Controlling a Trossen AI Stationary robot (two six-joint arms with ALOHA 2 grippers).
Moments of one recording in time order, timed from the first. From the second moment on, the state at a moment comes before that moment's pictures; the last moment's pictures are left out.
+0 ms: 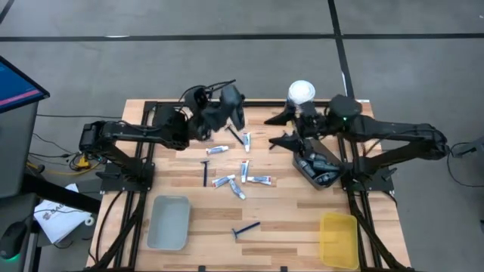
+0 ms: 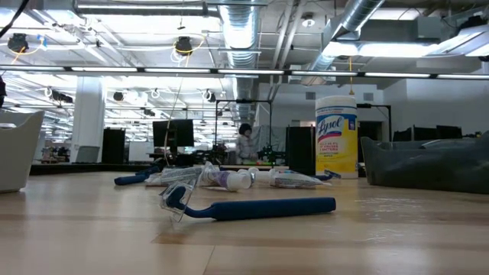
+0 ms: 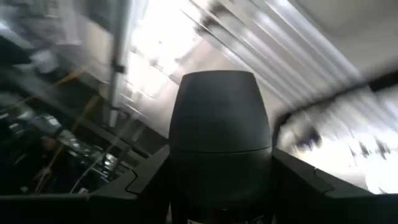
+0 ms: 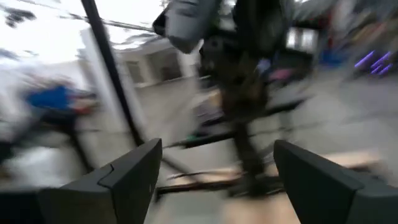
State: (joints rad) left arm 0.05 1.51 1.25 1.10 -0.04 -0.71; right arm -0.08 1.13 1.12 0.11 -0.21 0.19
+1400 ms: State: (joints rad) left arm 0.05 1.51 1.25 0.96 -0.49 -1.22; right arm 0.02 1.46 1.37 0.39 0.30 -1.16
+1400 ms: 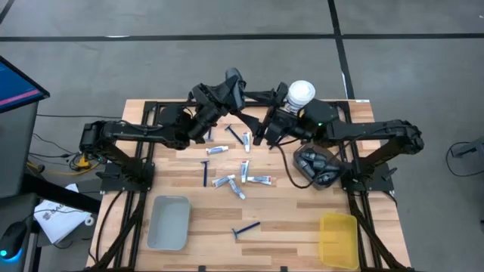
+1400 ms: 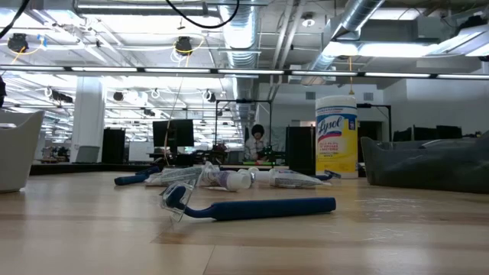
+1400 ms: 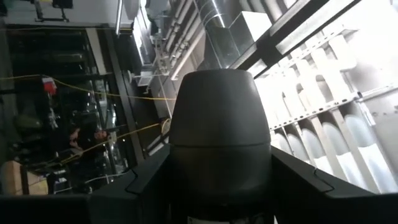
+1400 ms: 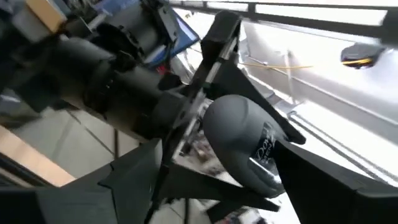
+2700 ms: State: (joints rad) left arm 0.10 1.51 1.25 0.89 -0.19 -1.40; right arm 0.09 1.28 1.37 0.24 0.29 -1.40
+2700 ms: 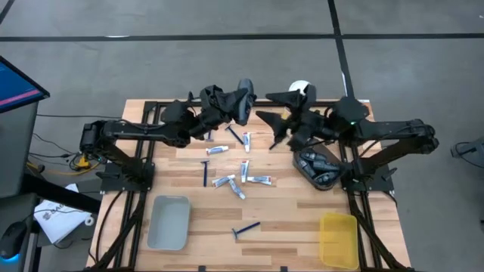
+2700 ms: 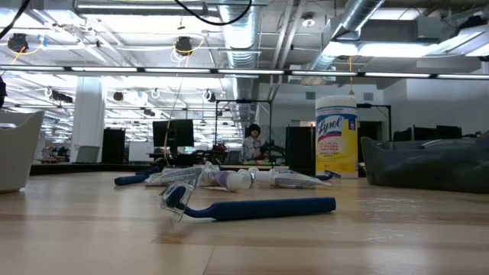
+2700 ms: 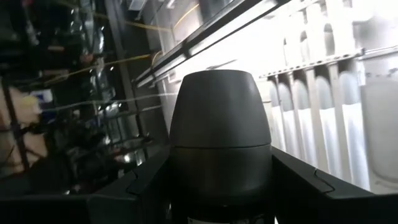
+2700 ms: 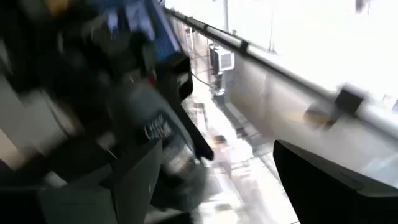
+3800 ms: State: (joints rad) left arm 0.20 1.51 1.25 0.62 0.70 -1.23; right arm -0.09 1.37 1.75 -0.61 -0.26 -0.39
